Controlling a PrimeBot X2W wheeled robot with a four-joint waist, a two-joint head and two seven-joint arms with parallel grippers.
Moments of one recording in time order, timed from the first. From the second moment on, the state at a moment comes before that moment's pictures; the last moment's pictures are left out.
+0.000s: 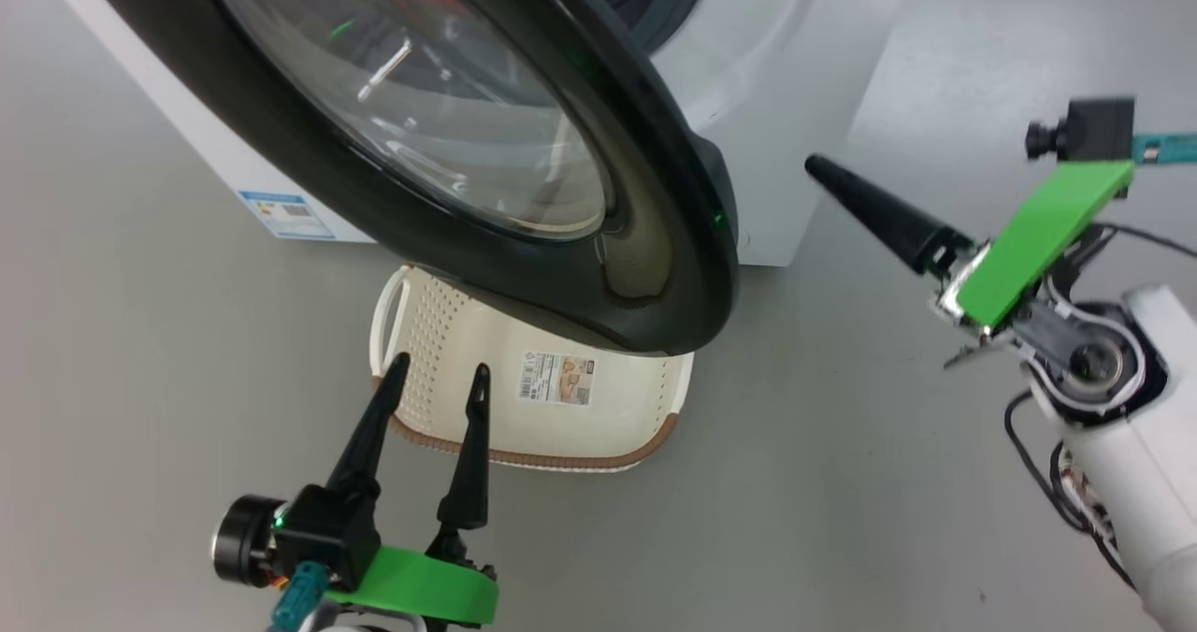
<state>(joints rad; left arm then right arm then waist) -0.20 0.04 -0.26 0.13 -0.18 0.06 -0.25 -0.64 -0.33 0.33 0.31 1.48 0.12 0.40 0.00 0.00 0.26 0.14</state>
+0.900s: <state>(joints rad) -0.10 0.04 -0.12 0.16 -0.15 0.04 -0.25 -0.37 -0.44 0.57 0.41 1.36 0.12 -0.13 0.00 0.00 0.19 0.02</state>
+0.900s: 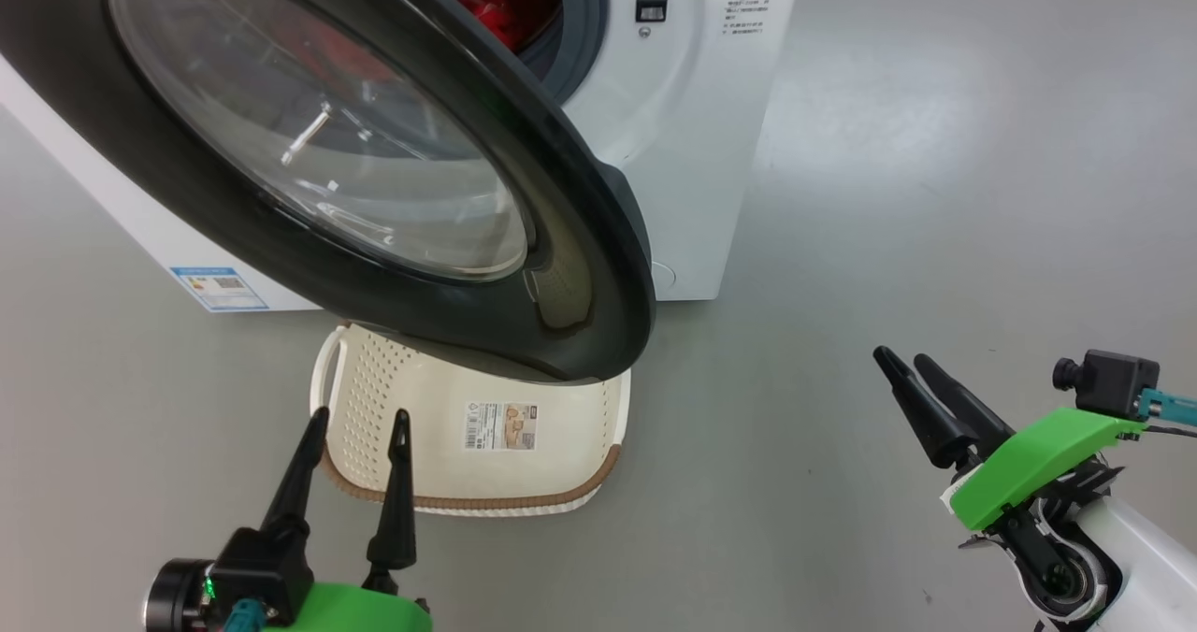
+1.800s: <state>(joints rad) -0.10 0.04 -0.09 0.16 -0.13 0.04 -0.25 -0.13 -0.19 0.02 0.29 0.60 0.12 -0.25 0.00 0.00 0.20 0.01</state>
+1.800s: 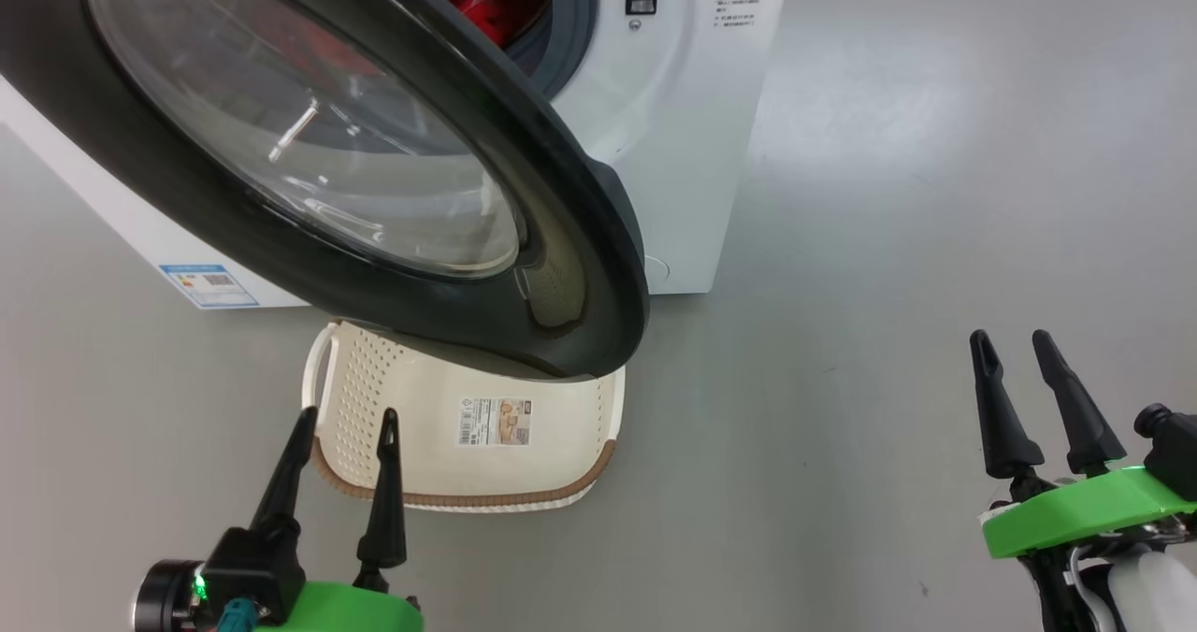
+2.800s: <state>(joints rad) -0.10 0.04 -0.12 0.15 -0.13 0.05 -0.25 -0.08 -0.12 0.02 0.23 0.58 0.12 -0.26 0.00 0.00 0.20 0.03</state>
